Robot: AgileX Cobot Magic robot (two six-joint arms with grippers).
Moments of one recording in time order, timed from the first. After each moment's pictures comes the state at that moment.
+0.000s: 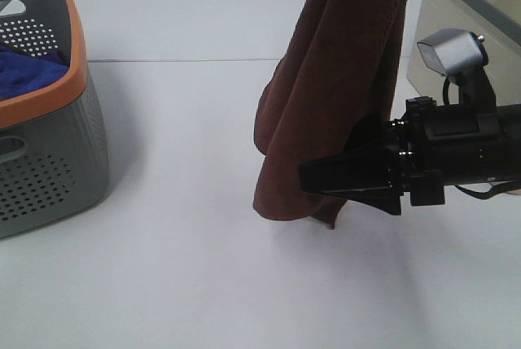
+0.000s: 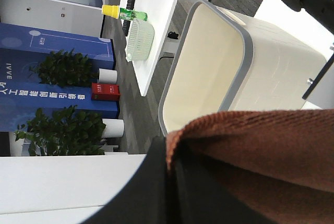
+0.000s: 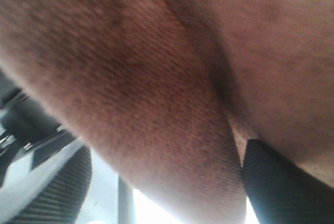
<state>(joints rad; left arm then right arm) -0.76 1.62 -1.66 -0.80 0.59 2.17 0.10 1.66 -0.53 1.68 0.98 -2.06</state>
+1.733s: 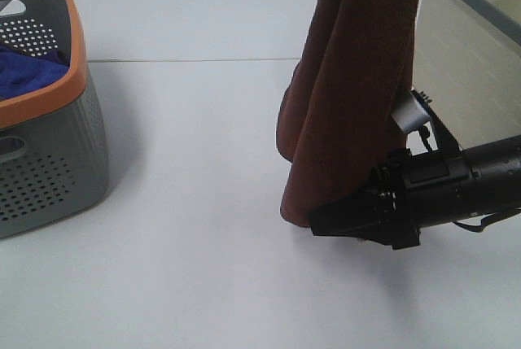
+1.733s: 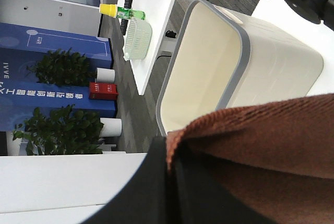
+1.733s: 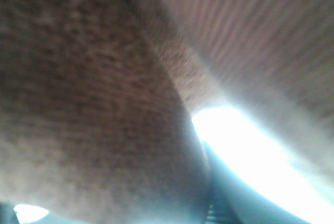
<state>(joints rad) -0.75 1.62 -1.66 -0.80 0.60 2.16 0.11 1.80 -0.53 1.58 0.82 -2.04</state>
